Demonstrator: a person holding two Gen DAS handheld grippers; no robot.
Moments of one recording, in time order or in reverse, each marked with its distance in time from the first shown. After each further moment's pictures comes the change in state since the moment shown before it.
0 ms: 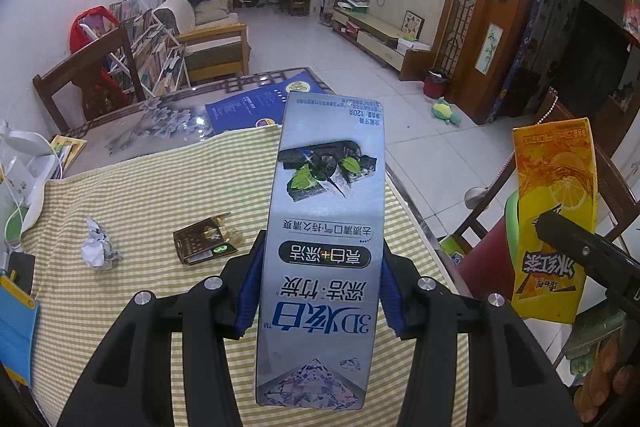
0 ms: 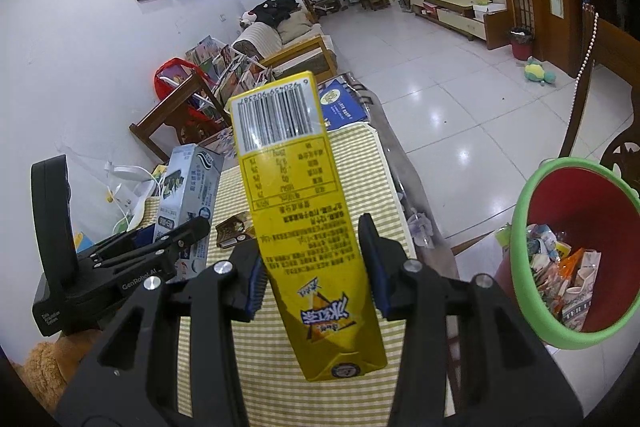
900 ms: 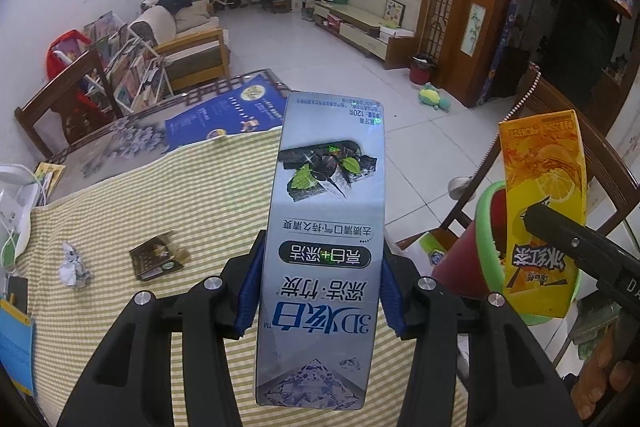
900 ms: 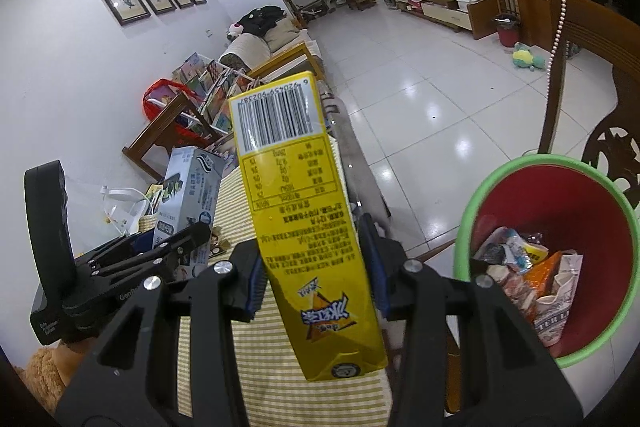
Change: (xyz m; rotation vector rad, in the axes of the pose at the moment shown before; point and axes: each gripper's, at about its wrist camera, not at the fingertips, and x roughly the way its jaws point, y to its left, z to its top) left arm 0.019 -0.090 0.017 0.086 0.023 -0.004; right arm -0.023 -0.067 0.009 0.085 -0.018 -0.002
